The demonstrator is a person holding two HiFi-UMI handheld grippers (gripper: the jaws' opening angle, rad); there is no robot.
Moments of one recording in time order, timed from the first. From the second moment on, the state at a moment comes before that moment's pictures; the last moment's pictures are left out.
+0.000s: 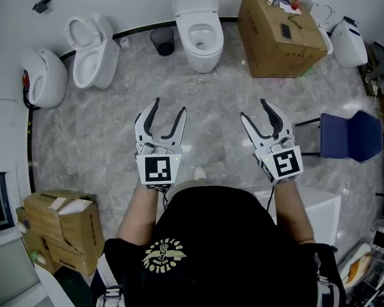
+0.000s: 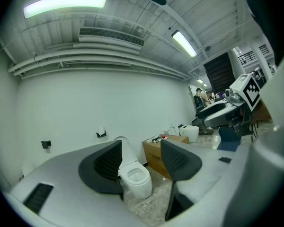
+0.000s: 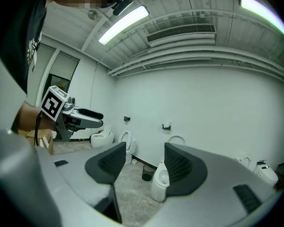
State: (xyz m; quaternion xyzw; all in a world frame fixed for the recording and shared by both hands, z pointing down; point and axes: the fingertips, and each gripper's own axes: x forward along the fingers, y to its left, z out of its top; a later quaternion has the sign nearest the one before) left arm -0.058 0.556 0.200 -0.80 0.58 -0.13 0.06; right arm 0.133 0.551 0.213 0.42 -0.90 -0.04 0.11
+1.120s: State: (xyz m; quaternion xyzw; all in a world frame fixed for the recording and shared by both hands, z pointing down) left arm -0.091 0.514 0.211 -0.79 0.59 -0.14 0.06; right arm 0.130 0.495 0.220 0.43 -0.89 -0.02 0.11
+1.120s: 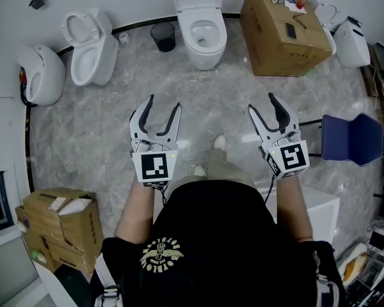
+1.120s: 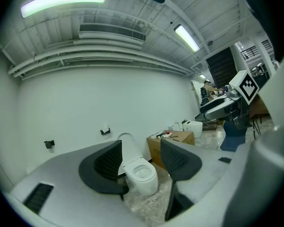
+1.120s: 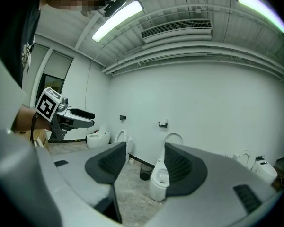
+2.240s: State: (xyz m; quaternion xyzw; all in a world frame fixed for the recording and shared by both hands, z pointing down) left arm -0.080 0.371 0.220 -0.77 0.61 -0.16 0.06; right arm 0.154 0.352 0.238 0.41 -0.90 -0.01 0.12
